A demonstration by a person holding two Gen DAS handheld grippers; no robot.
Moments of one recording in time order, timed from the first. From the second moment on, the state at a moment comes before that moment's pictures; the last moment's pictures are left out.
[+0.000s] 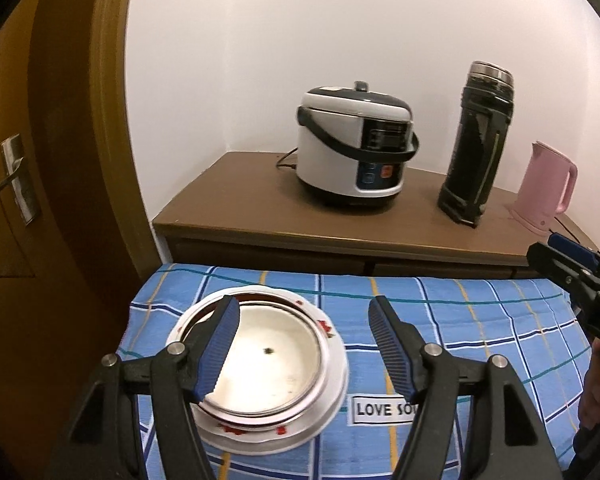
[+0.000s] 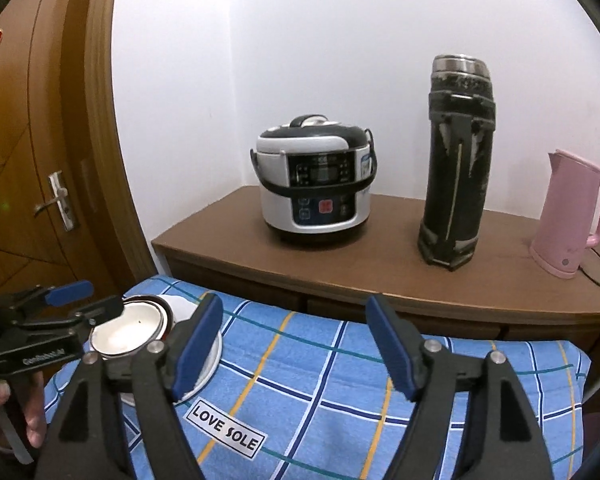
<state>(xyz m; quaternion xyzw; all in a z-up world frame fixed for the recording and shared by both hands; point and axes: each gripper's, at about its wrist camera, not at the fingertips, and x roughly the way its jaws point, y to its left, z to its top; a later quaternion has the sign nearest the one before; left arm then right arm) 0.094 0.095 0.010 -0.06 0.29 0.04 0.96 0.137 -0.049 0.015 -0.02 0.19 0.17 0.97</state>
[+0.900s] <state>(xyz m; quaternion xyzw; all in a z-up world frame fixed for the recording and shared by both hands) 0.095 0.045 0.024 -0.03 0.27 0.01 0.96 0.106 -0.083 0.028 -0.02 0.15 0.15 0.98</state>
